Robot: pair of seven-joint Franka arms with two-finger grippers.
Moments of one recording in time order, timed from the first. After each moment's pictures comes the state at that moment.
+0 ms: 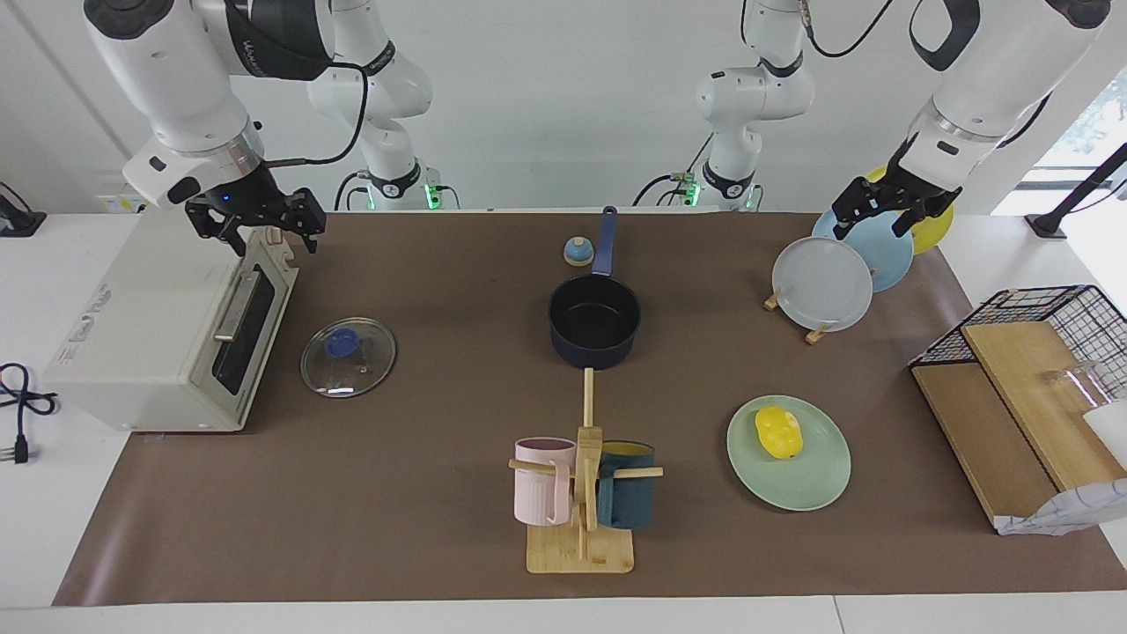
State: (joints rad) left arm -0.01 -0.06 -0.04 -1.65 -0.05 1.53 -0.06; right arm 0.01 0.01 0.00 -1.61 -0.06 1.54 -0.07
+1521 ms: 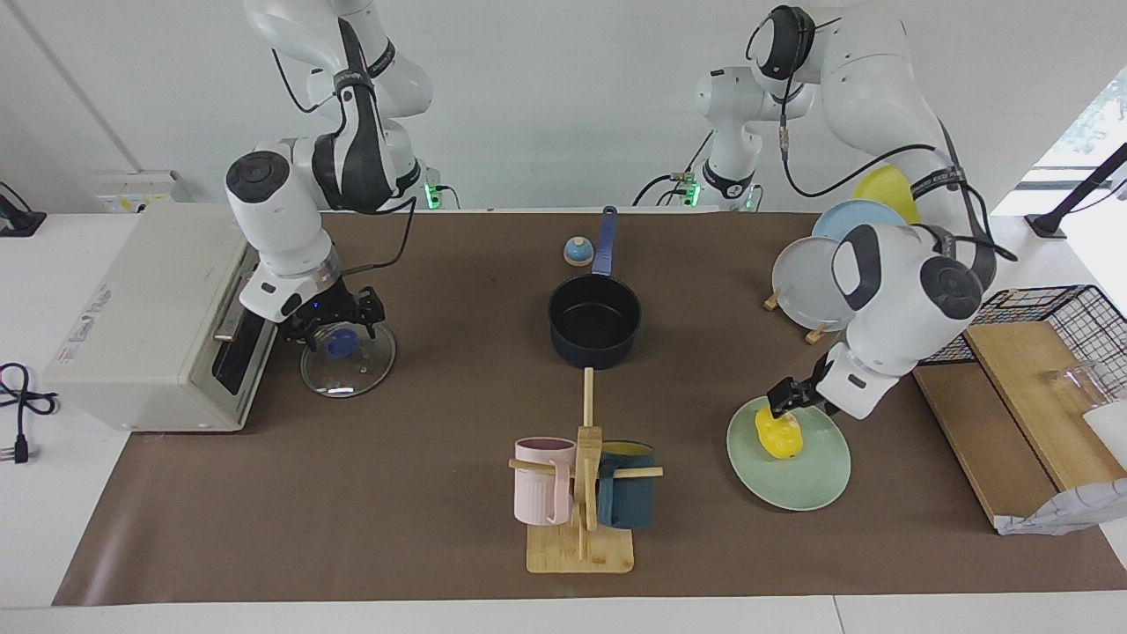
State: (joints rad) left arm -0.11 0.56 -0.07 -1.42 -0.05 1.97 -0.13; right arm 0.03 0.08 0.01 -2.10 -0.01 2.23 -0.21
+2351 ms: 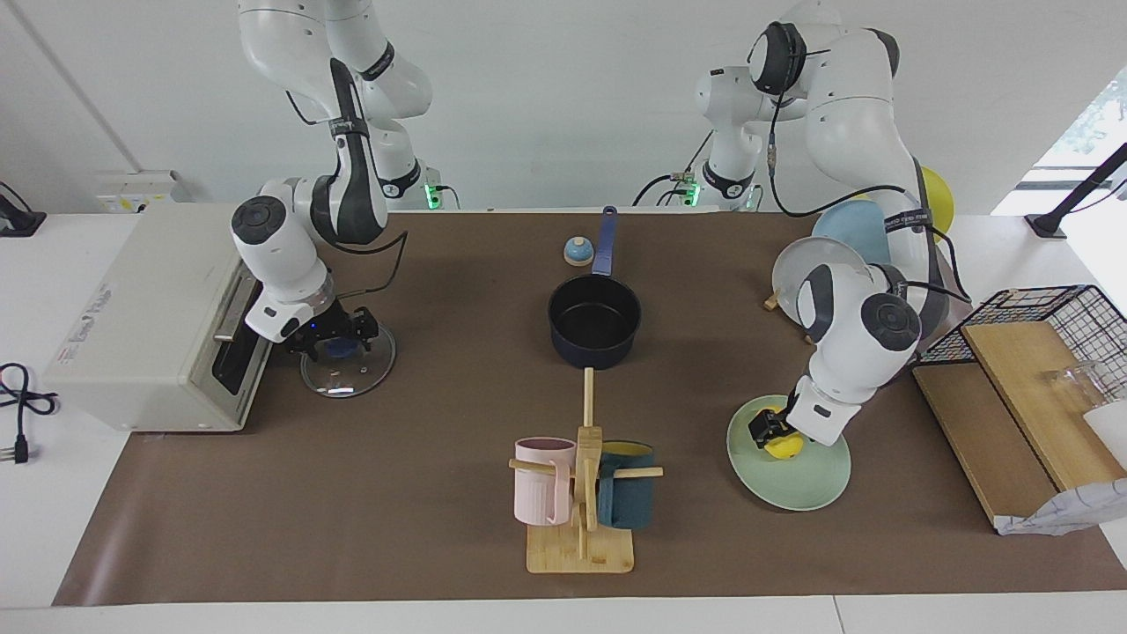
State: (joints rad) left arm -0.12 0.59 -0.06 -1.51 0.01 2.14 -0.21; right arm -0.03 0.11 0.01 -2.25 0.00 2.35 -0.23
